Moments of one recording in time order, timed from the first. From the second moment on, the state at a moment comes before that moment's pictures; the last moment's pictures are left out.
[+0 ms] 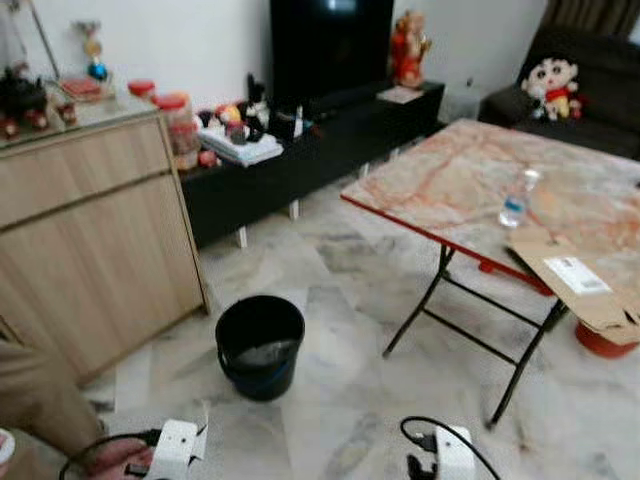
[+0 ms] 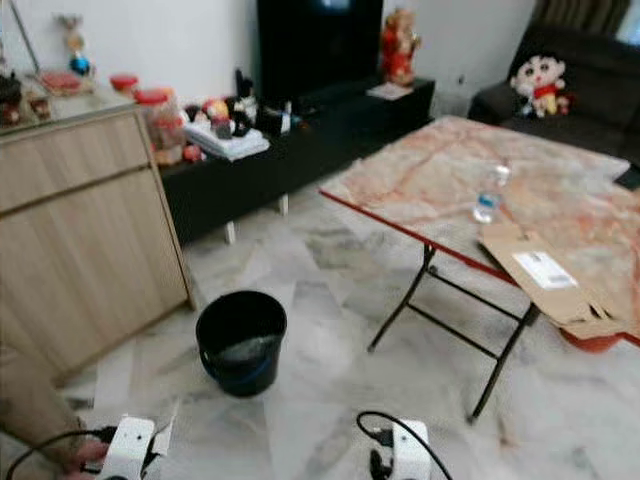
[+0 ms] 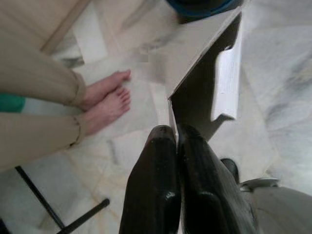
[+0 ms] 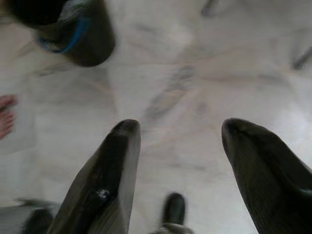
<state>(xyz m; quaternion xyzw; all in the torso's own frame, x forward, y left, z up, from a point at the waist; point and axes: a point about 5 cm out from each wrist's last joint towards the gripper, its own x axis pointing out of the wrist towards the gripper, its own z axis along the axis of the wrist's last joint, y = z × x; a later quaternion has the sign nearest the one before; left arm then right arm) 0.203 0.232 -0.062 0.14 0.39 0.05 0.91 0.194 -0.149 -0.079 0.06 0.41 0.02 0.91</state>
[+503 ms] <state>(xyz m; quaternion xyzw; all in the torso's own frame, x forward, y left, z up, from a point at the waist) 0.194 0.245 -0.064 0.14 0.40 0.08 0.90 0.208 -0.139 -0.071 0.06 0.38 0.03 0.92</state>
